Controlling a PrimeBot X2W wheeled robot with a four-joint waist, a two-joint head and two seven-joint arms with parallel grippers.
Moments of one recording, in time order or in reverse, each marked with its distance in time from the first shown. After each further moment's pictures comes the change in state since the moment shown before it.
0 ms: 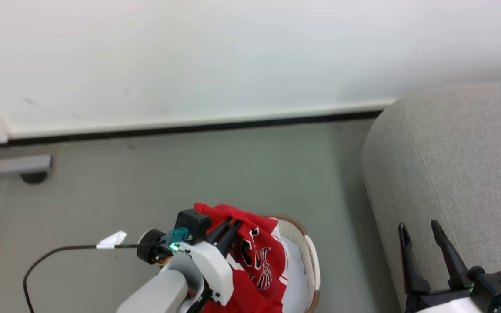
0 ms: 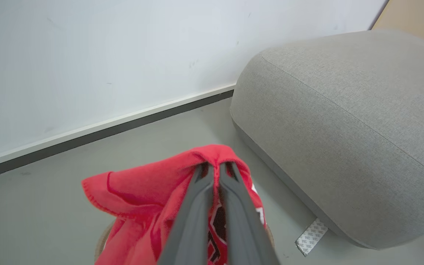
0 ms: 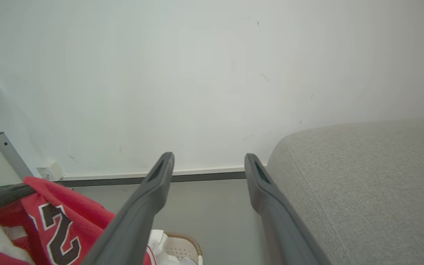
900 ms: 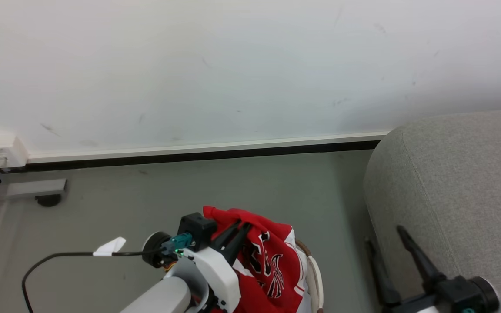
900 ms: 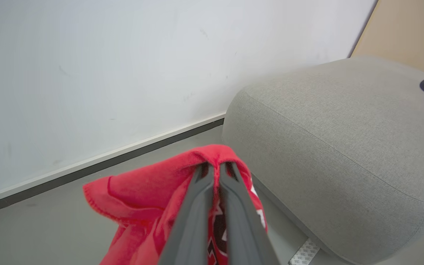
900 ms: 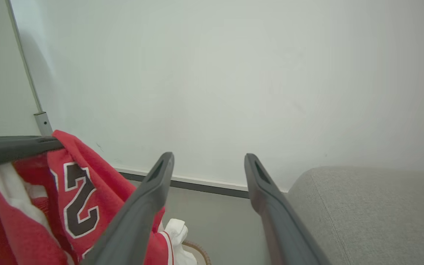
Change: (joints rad) left arm 0.071 0.063 -0.002 -0.237 -0.020 0.069 0.060; right arm 0.022 -0.015 0.093 -0.011 -0.113 0.000 0.000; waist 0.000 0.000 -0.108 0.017
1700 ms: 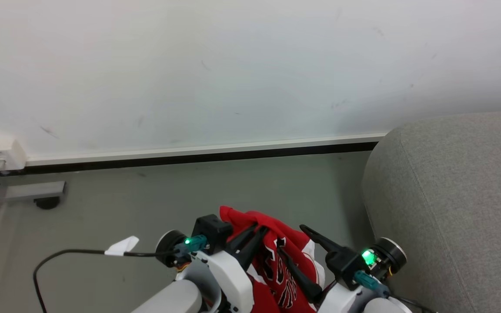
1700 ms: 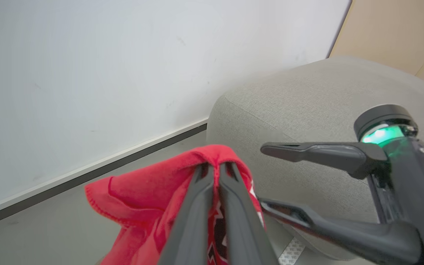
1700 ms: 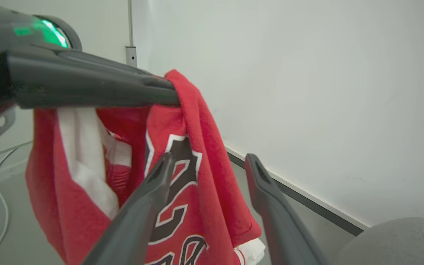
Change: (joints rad) left arm 0.006 0.016 -0.037 -0.122 0.000 0.030 0.050; right arm -0.392 0.006 0.508 0.430 0.059 0.002 0.011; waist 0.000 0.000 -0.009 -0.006
